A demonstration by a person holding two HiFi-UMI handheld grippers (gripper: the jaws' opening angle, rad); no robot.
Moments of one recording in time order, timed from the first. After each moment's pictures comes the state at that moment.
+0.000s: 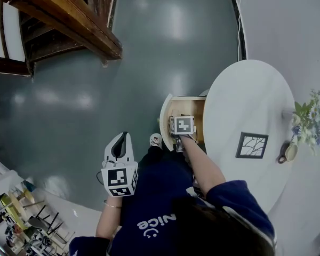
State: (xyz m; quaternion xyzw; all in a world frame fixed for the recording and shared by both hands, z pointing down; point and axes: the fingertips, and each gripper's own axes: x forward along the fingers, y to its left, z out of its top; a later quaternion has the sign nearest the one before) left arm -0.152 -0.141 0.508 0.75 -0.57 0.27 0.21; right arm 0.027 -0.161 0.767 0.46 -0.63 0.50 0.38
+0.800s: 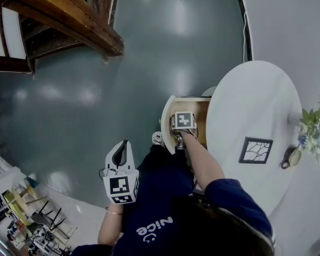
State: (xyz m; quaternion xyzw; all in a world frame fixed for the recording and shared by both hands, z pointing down) left arm -0.157 -0.126 0.528 0.73 -0.56 0.32 0.23; right arm 0.025 -0.160 0.816 0.43 -0.60 0.54 0.41
